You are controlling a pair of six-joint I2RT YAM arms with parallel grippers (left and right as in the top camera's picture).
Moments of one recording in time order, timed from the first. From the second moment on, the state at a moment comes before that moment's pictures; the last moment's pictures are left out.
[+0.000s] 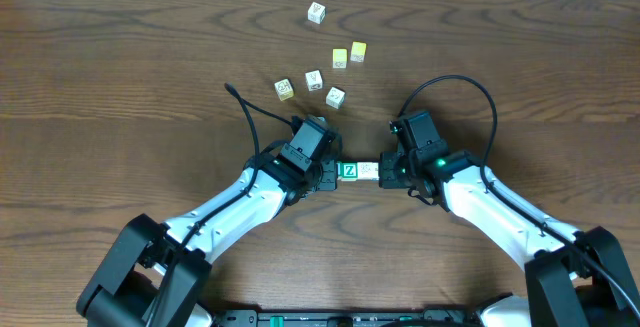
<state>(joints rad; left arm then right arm) -0.64 1.62 0.86 -0.30 0.06 -0.63 0.45 1.55 0.80 -0.38 -0.09 0.46</state>
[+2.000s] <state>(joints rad) -0.64 1.55 0.86 -0.31 0.06 -0.65 0.47 1.42 0.88 -0.46 -0.03 0.46</state>
